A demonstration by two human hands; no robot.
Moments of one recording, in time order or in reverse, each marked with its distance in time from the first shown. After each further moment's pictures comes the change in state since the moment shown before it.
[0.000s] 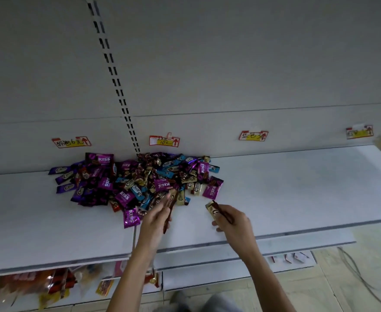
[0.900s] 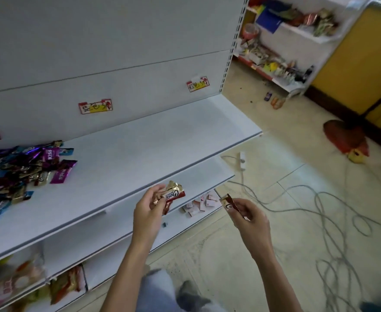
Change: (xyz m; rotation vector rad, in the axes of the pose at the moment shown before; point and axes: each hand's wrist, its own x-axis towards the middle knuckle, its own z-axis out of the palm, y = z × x) left_hand -0.132 -0.051 0.293 0.161 -0.315 0.091; right_hand -0.176 0.139 -0.286 0.154 0.652 0.207
